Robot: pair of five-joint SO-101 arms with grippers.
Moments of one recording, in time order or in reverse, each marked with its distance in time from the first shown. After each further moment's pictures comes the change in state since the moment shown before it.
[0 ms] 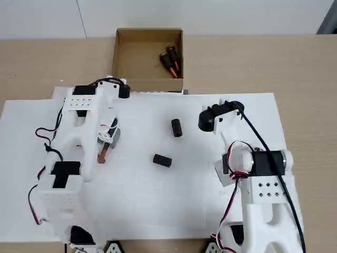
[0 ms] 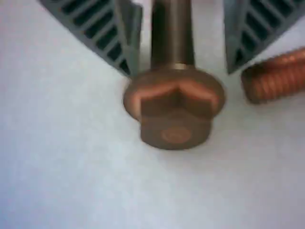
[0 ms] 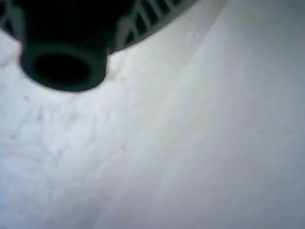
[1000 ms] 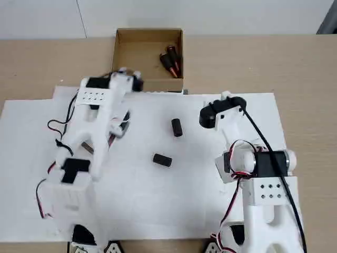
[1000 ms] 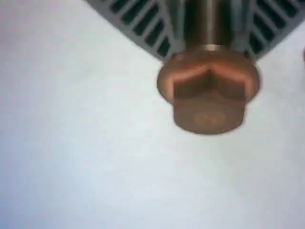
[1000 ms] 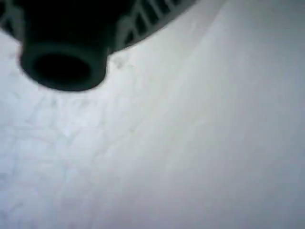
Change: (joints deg) left arm 7.0 -1.1 -10.4 6.2 2.7; right arm 0.0 0.0 -3.9 0.8 0.0
